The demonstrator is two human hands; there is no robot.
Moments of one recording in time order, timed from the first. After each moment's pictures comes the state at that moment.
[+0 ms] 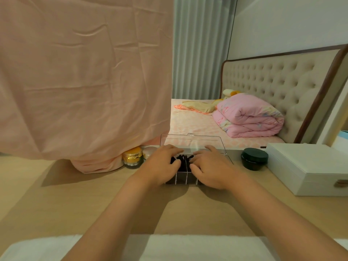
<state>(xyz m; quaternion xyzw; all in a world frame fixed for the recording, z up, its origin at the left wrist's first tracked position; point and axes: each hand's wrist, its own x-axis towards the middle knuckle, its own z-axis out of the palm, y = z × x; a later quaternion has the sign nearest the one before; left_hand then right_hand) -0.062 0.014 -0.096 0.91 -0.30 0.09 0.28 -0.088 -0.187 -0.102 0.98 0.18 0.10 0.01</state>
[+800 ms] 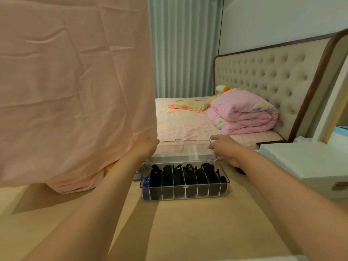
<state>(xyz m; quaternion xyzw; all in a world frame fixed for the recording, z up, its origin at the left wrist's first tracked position) 0.022 -0.022 -0.056 0.87 -0.06 -0.02 0.49 -0.033 -0.266 -0.060 0.83 -0.18 0.04 -0.53</state>
